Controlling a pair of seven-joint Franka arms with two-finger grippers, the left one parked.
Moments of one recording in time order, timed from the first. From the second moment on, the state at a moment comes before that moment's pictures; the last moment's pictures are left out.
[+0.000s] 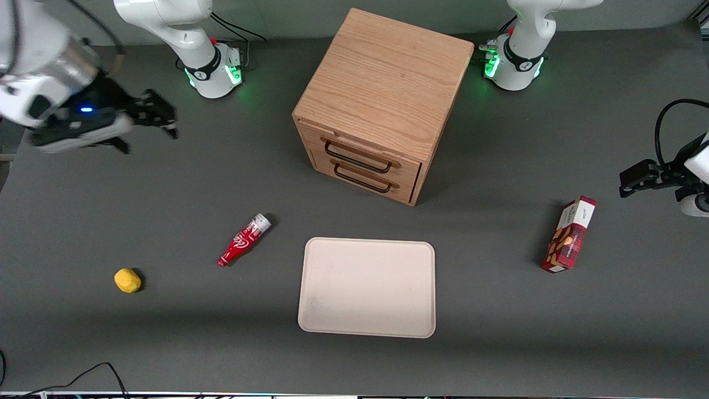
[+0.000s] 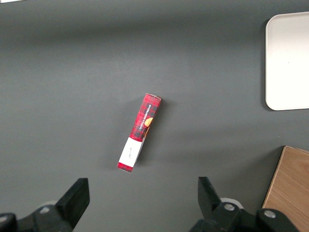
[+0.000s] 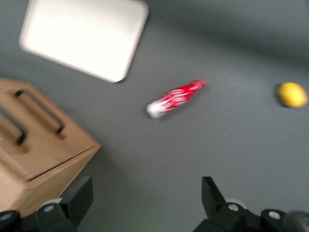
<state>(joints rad) 0.04 -0.05 0.28 -1.61 0.11 1.59 0.00</state>
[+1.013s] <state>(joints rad) 0.03 0.33 0.45 -1.61 0.46 1.85 -0.22</state>
